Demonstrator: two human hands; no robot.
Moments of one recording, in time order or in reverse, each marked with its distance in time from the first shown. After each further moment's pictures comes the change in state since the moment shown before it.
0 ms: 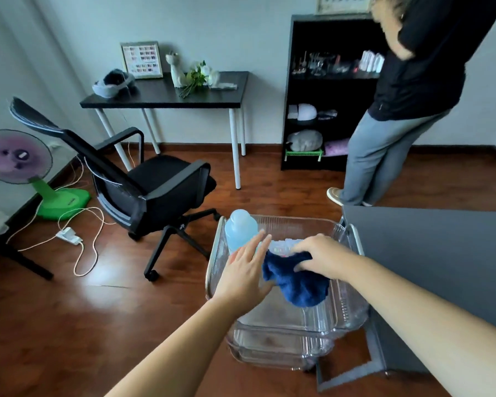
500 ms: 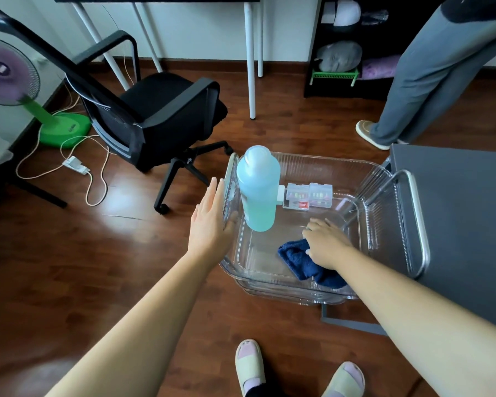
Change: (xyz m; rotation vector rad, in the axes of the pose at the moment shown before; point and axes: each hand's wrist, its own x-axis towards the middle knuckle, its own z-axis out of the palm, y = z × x) left_hand 0.001 -0.089 0.033 -0.248 0.153 -0.459; right_hand 0.074 0.057 0.144 -0.453 -0.202 0.088
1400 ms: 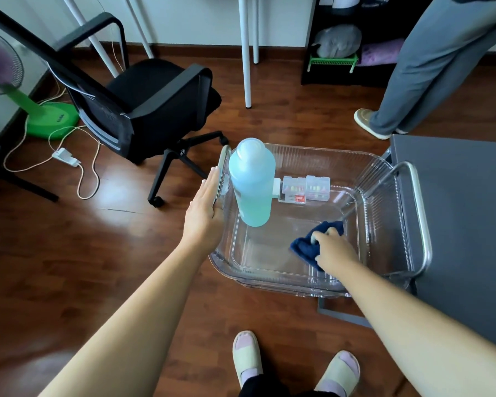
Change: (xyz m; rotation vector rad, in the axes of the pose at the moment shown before) left_hand 0.015 -0.001 0.005 -0.309 -0.001 -0.058; right_hand -0.009 0.010 0.036 0.422 -0.008 0.300
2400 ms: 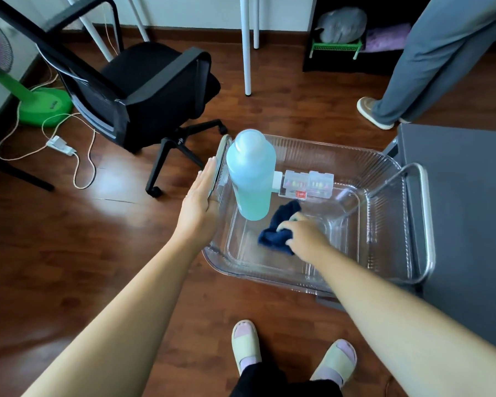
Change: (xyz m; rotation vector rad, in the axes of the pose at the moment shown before) left_hand -0.002 0.002 -0.008 -0.028 -0.021 -0.026; right_hand 0.013 -0.047 0.008 0.148 0.022 -0.222
